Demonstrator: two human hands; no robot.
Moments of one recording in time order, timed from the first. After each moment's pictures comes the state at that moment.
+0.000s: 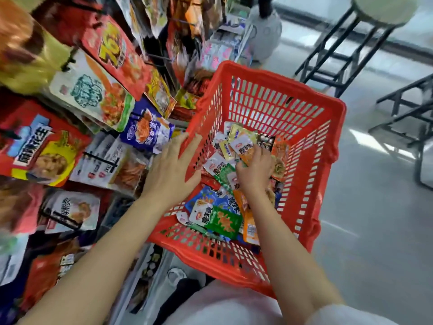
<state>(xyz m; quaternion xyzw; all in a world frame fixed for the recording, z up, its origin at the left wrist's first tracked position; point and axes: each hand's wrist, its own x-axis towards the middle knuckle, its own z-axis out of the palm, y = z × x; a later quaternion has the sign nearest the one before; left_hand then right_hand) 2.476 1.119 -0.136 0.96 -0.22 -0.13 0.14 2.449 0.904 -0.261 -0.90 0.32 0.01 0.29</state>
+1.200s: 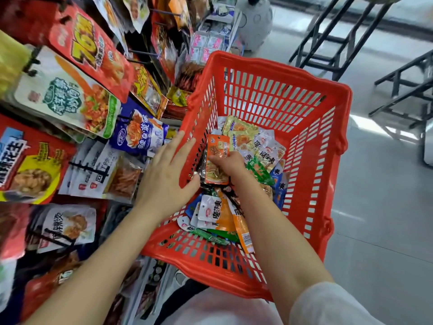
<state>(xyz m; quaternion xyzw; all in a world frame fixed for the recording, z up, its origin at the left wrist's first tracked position) 2.476 1.124 -0.141 0.94 -0.22 -0.13 0.22 2.504 0.933 -0.295 -0.69 0.40 0.21 0.56</state>
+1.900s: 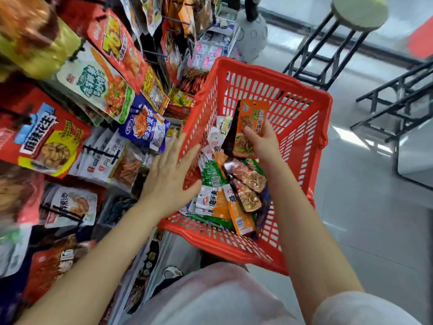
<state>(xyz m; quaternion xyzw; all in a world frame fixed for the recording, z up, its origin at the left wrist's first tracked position) 2.442 1.145 -0.134 0.94 -0.26 -0.15 0.15 2.465 0.879 -0.192 -0.68 0.32 0.00 0.66</state>
